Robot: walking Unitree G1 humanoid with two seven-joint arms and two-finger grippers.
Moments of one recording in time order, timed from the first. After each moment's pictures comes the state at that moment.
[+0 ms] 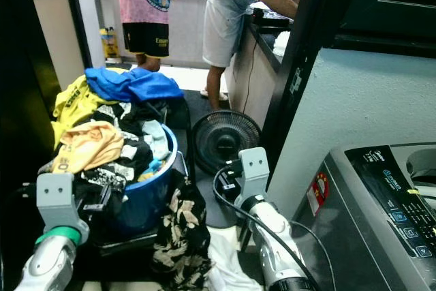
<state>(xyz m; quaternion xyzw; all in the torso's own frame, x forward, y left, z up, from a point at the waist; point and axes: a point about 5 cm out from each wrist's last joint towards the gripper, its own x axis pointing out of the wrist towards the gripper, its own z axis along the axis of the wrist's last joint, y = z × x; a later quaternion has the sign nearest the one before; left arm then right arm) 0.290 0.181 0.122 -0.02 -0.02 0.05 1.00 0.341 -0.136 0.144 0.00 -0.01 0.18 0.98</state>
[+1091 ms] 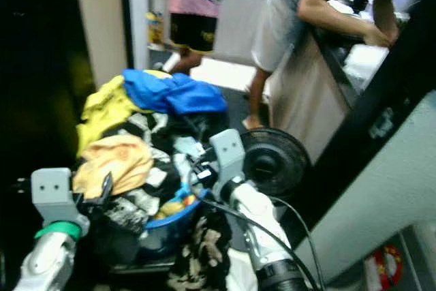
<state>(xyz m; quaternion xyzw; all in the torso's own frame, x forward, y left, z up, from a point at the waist) 0.292 0.184 0.136 -0.02 -0.07 0.05 1.00 0.344 -0.096 0.177 -0.06 -0.07 0.29 0.95</state>
